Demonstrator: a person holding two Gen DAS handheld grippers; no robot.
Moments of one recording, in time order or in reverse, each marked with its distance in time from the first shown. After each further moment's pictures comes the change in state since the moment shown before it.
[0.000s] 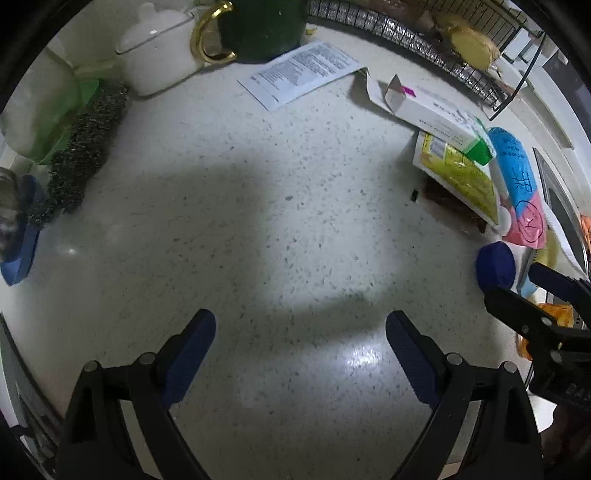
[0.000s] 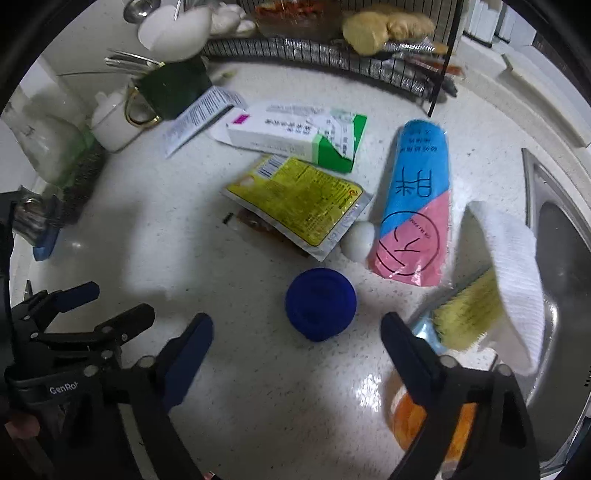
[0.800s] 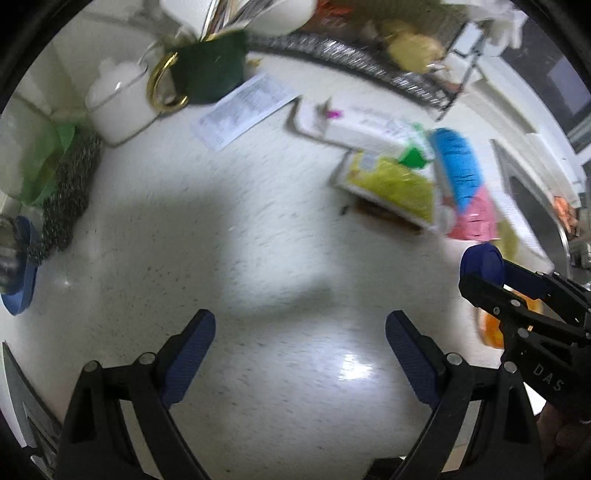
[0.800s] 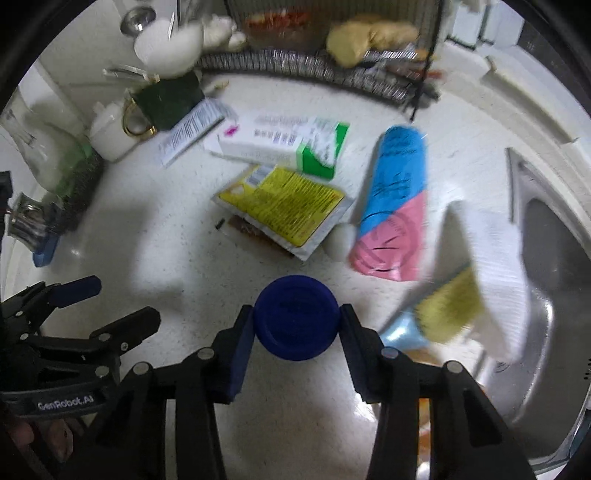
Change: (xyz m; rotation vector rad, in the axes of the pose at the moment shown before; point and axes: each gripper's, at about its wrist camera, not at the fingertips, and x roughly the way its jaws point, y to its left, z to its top) left arm -0.052 -0.039 0.003 0.109 -0.074 -0.071; right arm -0.043 -0.007 -0.013 0.034 -0.095 -0.024
